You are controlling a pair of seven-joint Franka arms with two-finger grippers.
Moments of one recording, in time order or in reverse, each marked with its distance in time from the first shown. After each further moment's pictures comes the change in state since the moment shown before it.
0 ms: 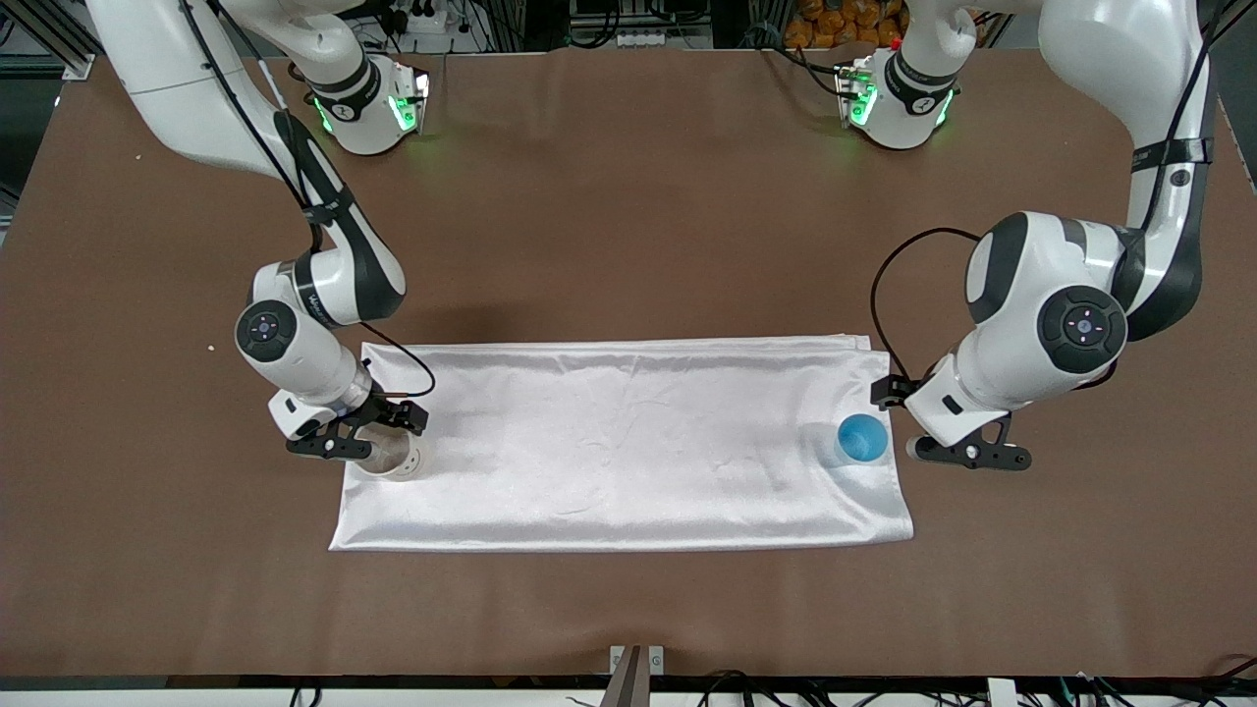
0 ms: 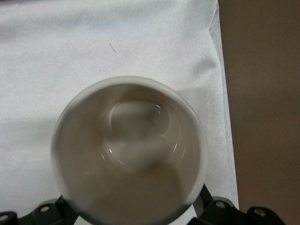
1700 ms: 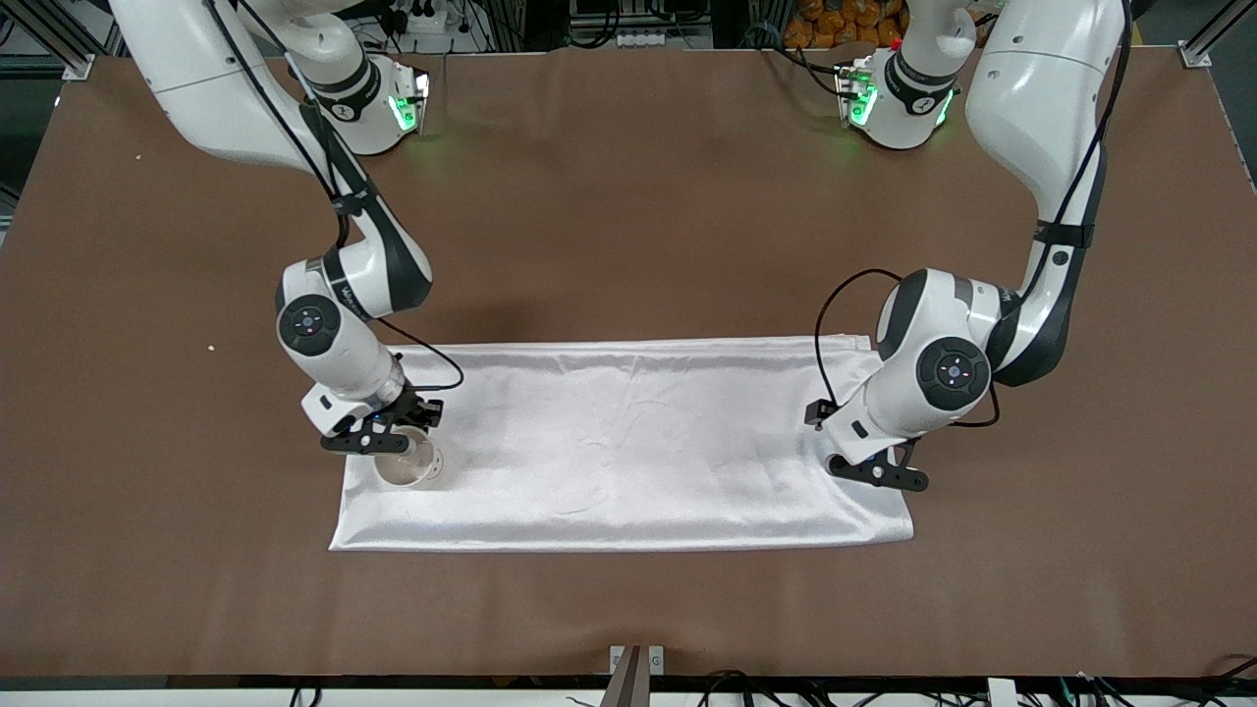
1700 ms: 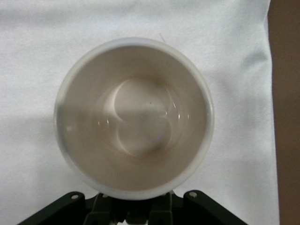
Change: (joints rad) left arm -0.071 0.182 -0.002 0.001 0.000 0.190 0.000; right arm 0.079 -0.003 0.017 0.034 -0.066 -0.052 0.113
